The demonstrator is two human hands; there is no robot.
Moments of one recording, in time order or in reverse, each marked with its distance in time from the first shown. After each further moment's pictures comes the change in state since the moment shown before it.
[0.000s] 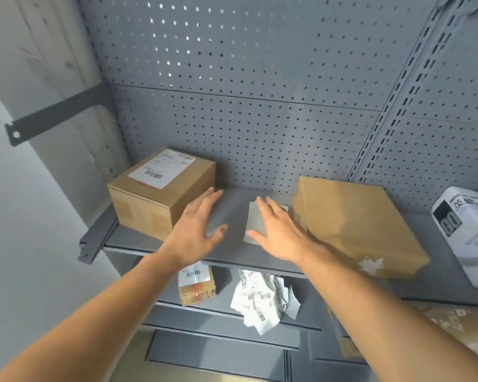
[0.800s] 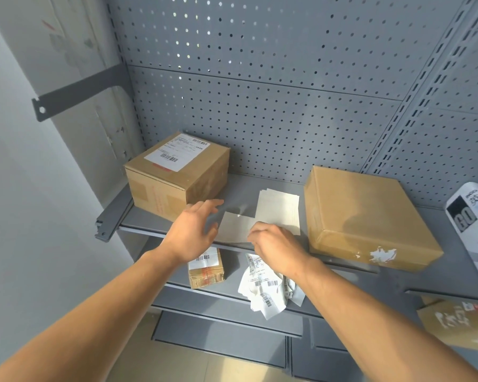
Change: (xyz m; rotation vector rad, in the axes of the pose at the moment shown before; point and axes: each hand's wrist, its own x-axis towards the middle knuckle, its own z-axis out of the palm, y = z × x) left_hand -0.036 -0.022 -0.006 0.081 -0.024 -0.087; right_hand -0.024 -0.019 0.054 -0.080 -0.077 -0.218
